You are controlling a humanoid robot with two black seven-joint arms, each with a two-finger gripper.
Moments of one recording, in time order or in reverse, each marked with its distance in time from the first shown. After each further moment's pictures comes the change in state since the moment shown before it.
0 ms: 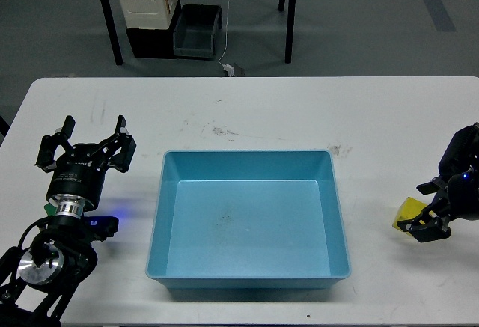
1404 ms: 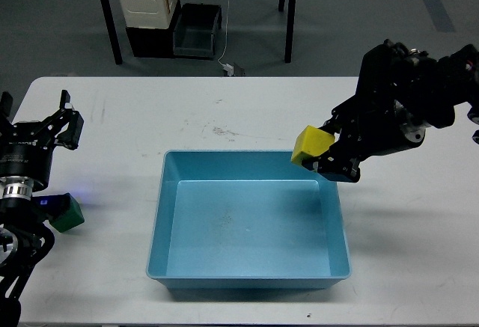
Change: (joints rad) left arm -0.030 0.190 -0.127 0.018 0.004 -0.038 -0.003; right arm 0.435 0.299 -0.106 0.095 0.157 0.000 0.000
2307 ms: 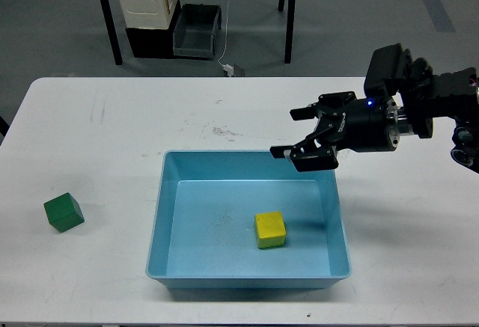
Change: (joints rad) left arm -0.209 0.606 -0.082 0.116 1.357 -0.126 -0.254; right arm -0.412 -0.020 0.474 -0.071 0.157 -0.334 0.000
